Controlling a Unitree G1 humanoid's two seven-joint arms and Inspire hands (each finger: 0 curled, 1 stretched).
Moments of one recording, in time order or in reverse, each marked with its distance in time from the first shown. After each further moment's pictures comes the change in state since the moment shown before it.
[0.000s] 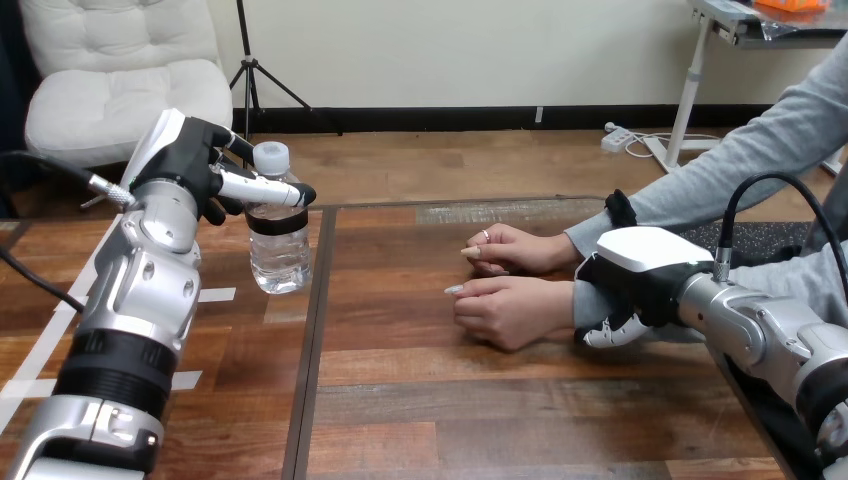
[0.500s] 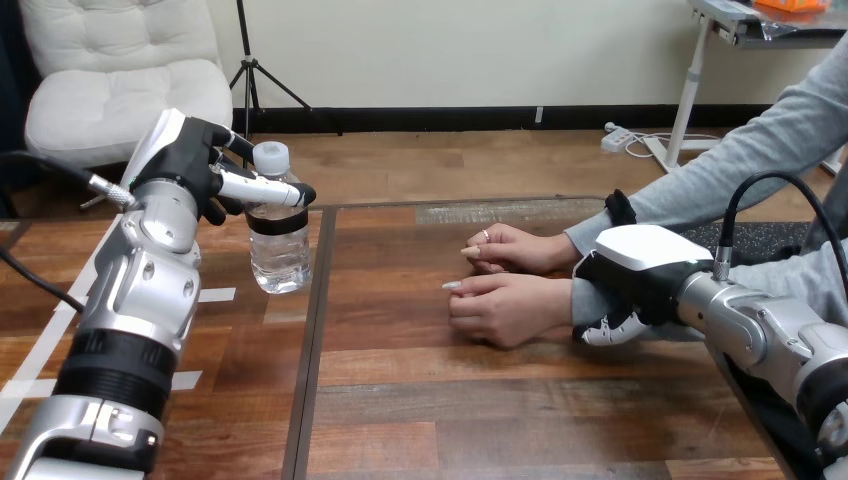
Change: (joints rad) left arm 0.000 0.000 0.000 0.000 0.000 0.002 0.000; right arm 0.000 0.000 -0.007 0.000 -0.001 -0.015 -0.008
